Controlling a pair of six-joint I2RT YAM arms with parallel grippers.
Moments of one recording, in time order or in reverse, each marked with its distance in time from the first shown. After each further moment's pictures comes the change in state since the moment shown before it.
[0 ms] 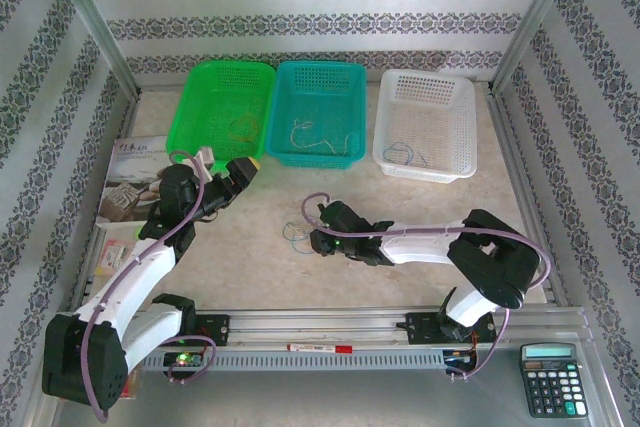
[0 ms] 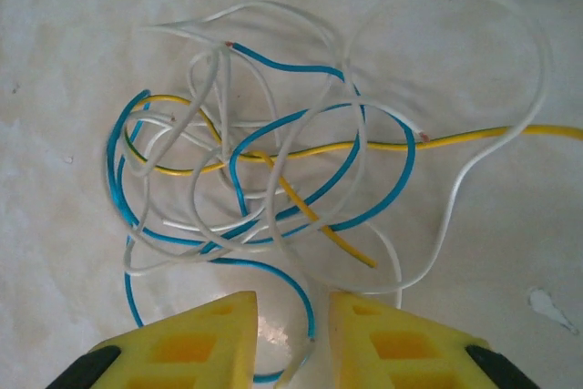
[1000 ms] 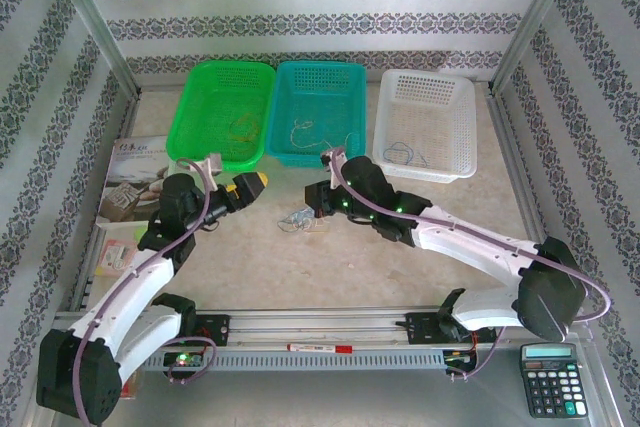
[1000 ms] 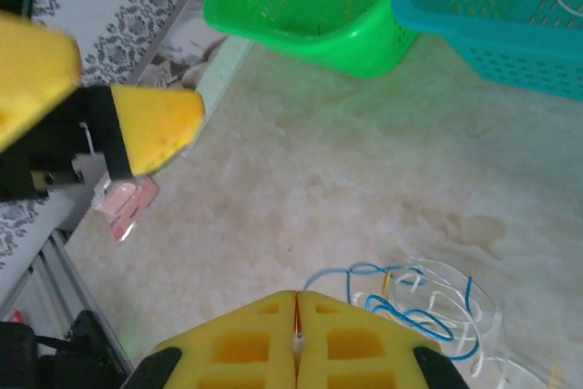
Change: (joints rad) left arm -0.061 -0.089 -0.058 -0.001 0.058 0.158; right arm -0.094 -0.282 0.249 -0.139 -0.179 -0.072
